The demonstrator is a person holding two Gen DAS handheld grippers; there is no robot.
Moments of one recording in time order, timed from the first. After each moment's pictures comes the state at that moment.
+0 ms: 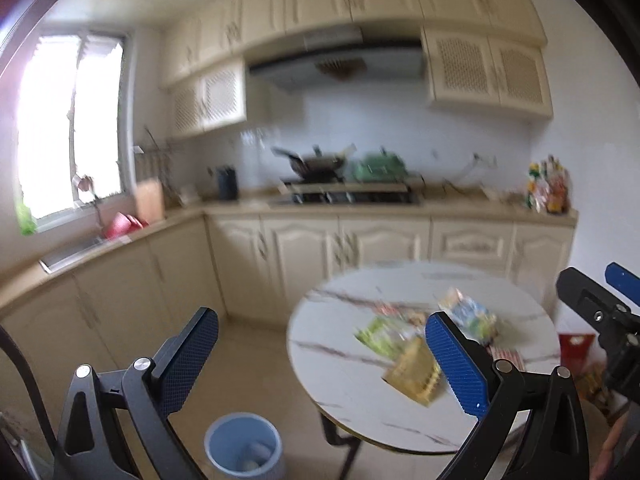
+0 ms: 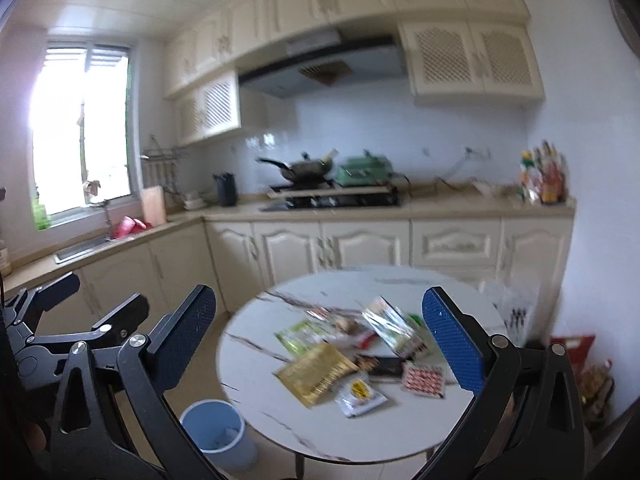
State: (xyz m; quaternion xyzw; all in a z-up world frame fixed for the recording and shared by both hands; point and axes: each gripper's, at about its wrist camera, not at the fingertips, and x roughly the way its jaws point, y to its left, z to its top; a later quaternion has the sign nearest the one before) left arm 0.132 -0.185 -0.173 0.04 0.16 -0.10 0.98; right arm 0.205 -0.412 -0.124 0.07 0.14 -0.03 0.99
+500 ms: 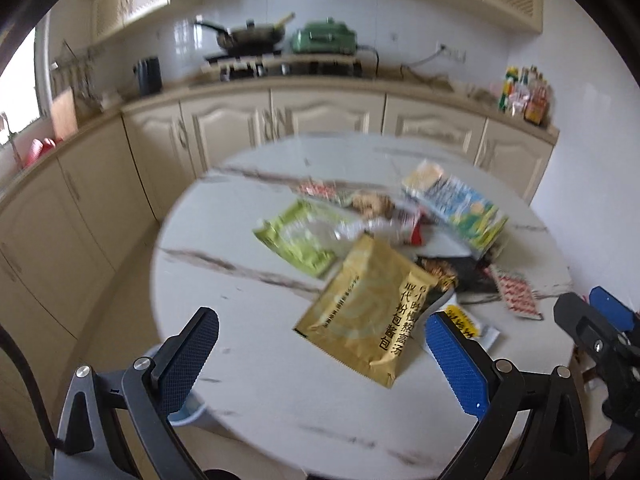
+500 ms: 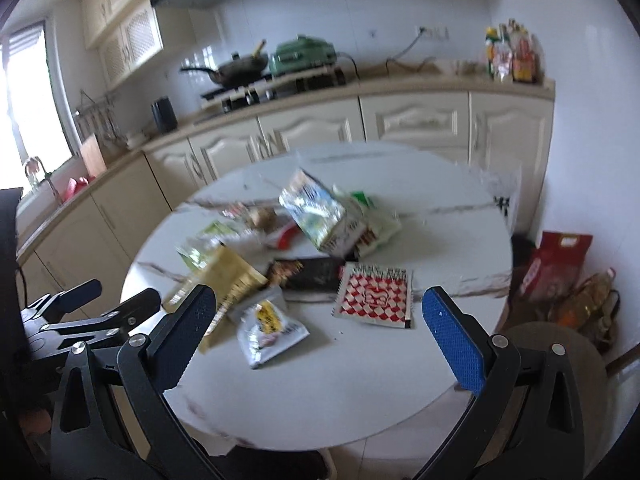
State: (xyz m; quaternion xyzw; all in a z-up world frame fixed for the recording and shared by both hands) left arm 0.305 -0.247 -0.228 0.05 0.37 -0.19 0.91; right arm 0.282 -0.501 -0.254 0.15 0.31 -0.08 0.93
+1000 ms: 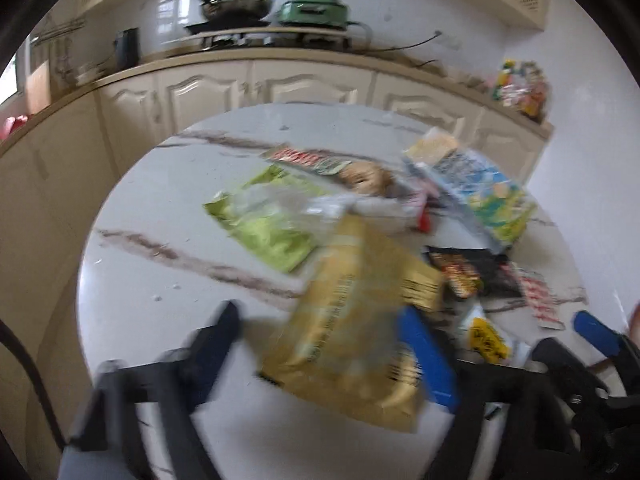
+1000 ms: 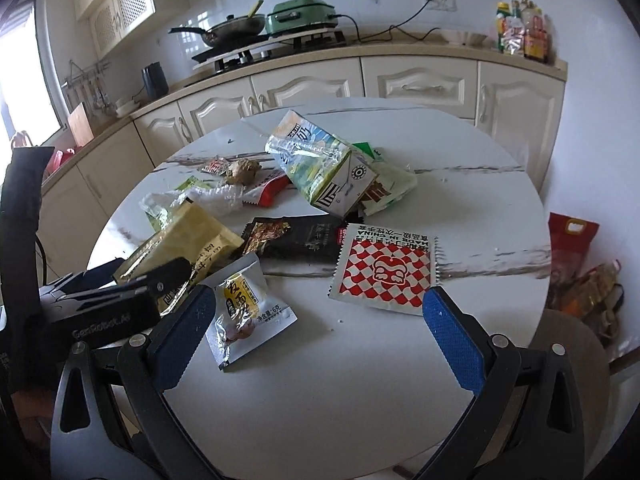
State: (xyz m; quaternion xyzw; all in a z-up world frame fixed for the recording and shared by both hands) left arm 0.358 -0.257 -0.266 0.02 0.39 -0.25 0.89; right arm 0.308 -0.495 -0.297 0.13 0.36 -0.08 0.92
